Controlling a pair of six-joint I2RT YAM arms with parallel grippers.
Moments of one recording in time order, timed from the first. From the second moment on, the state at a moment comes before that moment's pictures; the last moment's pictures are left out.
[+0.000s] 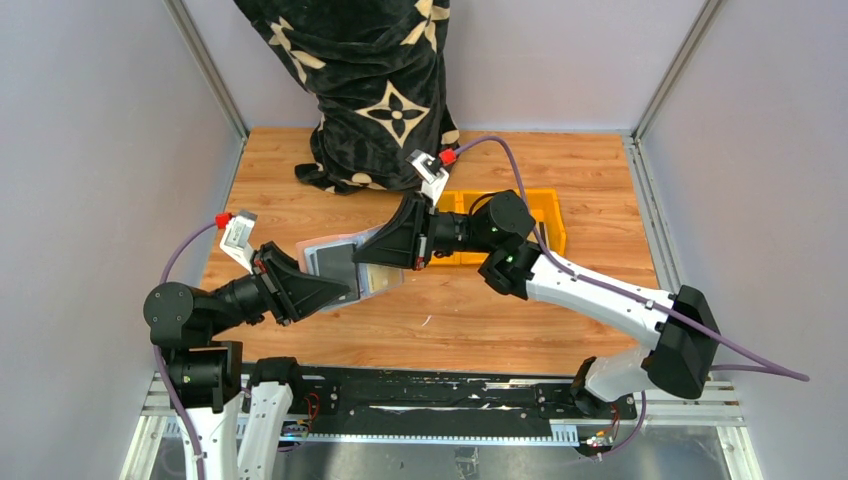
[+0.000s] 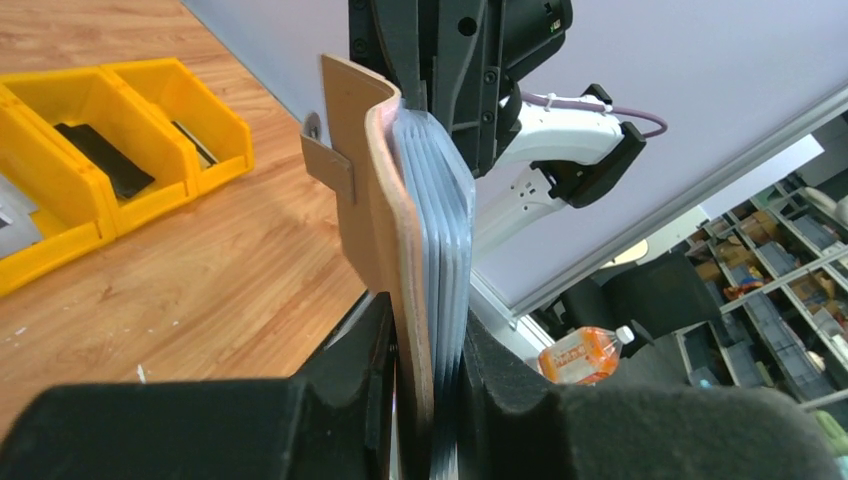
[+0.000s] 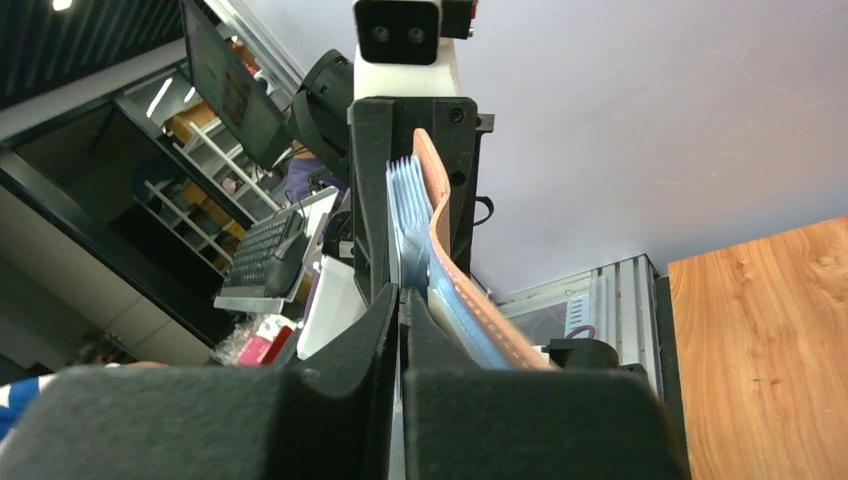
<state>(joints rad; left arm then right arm) 0.08 0.39 0.91 -0.24 1.17 -0.97 0.99 1.39 1.14 0.71 -0.67 0.96</state>
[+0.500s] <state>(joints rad) 0.07 0.39 0.91 -0.23 1.16 -0.97 0.99 1.40 1.09 0.80 -0.76 1.02</state>
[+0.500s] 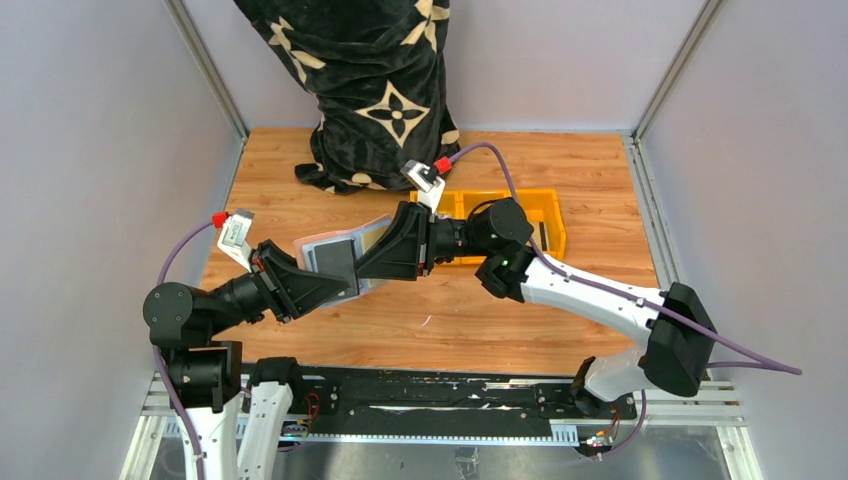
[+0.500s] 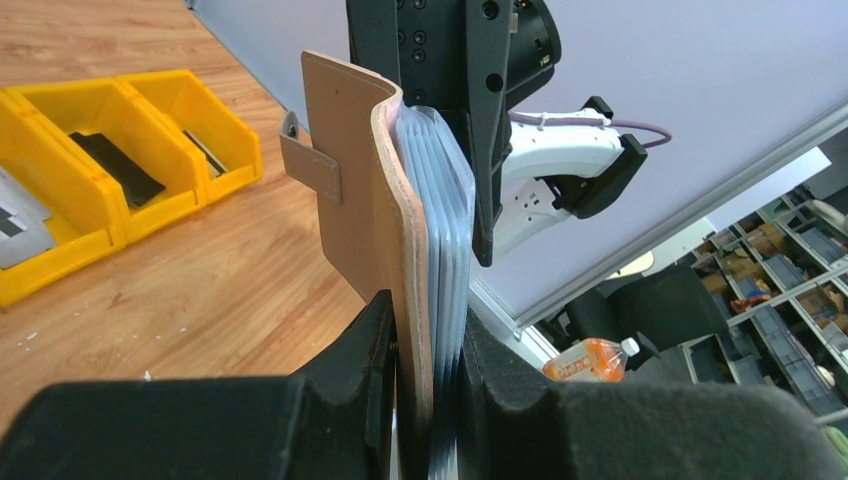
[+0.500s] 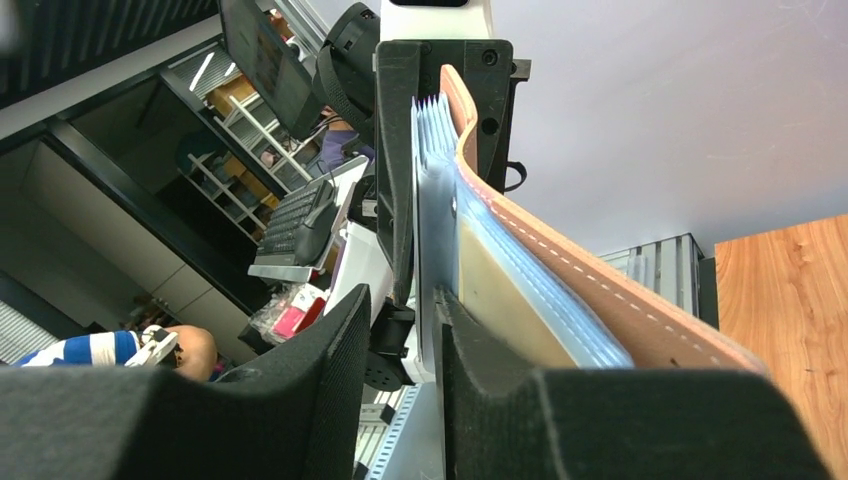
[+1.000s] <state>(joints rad) 0.07 0.39 0.91 -0.21 1.14 -0.95 0.99 1.46 1.14 0.80 -0.77 1.04</state>
